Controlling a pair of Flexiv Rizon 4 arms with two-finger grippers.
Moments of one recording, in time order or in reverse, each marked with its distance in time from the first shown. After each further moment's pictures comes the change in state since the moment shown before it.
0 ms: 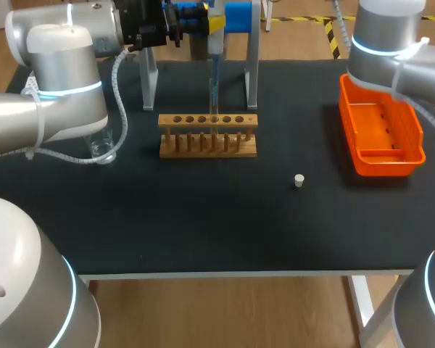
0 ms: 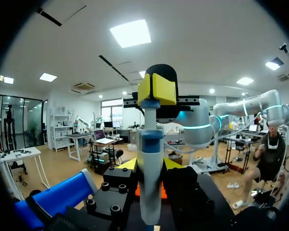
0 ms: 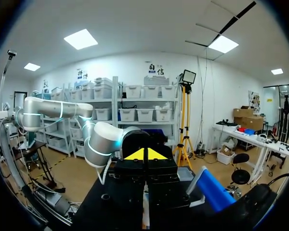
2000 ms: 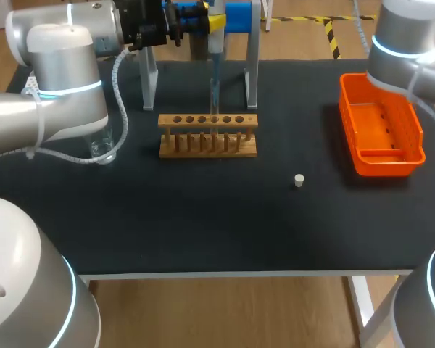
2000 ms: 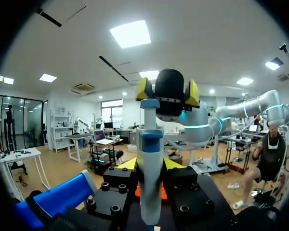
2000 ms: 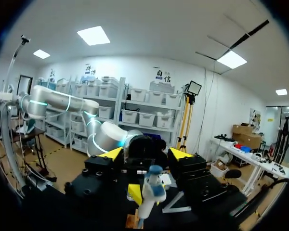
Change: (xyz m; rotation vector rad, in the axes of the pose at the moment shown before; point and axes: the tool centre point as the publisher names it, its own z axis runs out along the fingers) left arm 0.000 -0.002 0.000 0.005 -0.001 0.002; right arm 0.014 0.012 -0.042 -0.033 0.004 -0.153
